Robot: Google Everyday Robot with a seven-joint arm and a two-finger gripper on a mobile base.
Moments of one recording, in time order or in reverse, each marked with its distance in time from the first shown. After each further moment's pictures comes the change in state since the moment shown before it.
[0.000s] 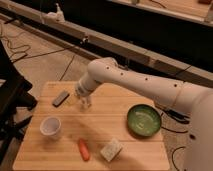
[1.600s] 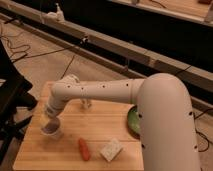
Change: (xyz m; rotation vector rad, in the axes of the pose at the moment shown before) arm -0.012 0.094 0.148 -0.133 0.123 -0.097
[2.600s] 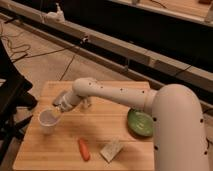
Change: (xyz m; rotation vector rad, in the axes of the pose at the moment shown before) arm 0.008 -0.051 -0.041 -0.090 -0.205 0.186
